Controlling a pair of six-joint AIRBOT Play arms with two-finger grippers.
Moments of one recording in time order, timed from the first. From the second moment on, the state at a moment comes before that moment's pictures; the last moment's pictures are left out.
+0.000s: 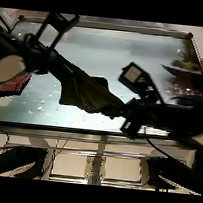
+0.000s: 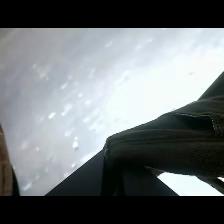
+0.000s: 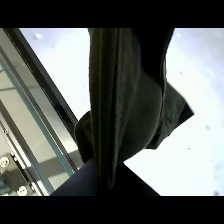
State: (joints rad) left arm -0.73 -1.05 1.66 1.94 -1.47 -1.52; right arm 0.93 -0.86 1.39 -1.56 1.42 1.50
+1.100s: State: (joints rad) left arm -0.75 -0.85 1.67 1.74 -1.14 -1.71; right arm 0.93 -0.86 1.51 -2.06 1.72 1.26
